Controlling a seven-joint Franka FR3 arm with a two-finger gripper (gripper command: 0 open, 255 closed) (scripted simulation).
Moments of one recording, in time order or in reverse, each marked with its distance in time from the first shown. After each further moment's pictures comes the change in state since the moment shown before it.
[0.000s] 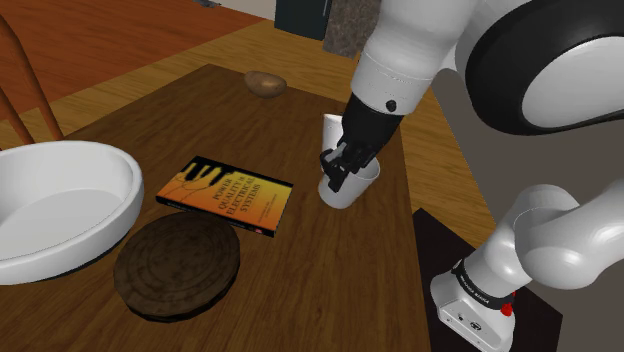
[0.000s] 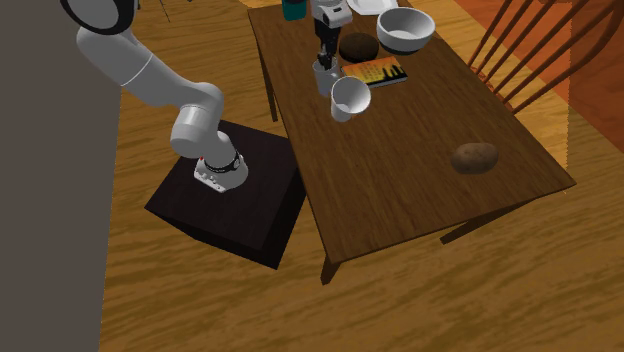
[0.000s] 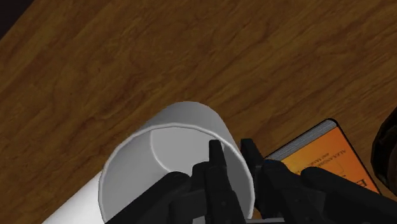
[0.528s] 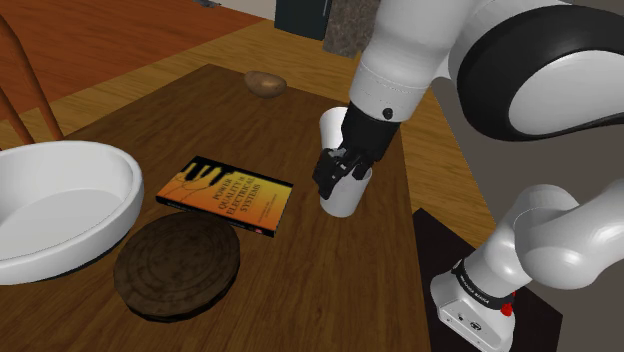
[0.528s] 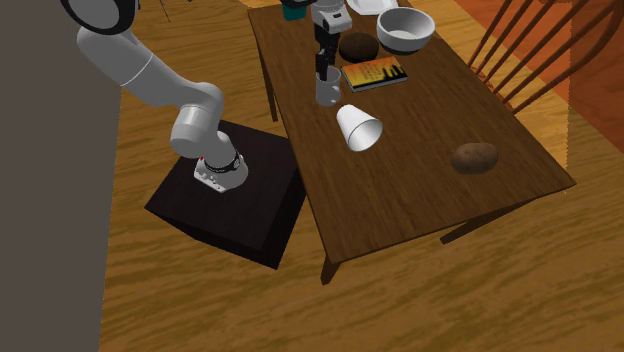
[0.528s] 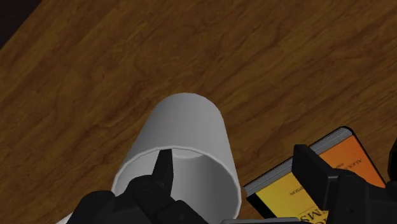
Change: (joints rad) arm -0.002 0.005 -0.002 -0.021 0.002 0.001 -0.001
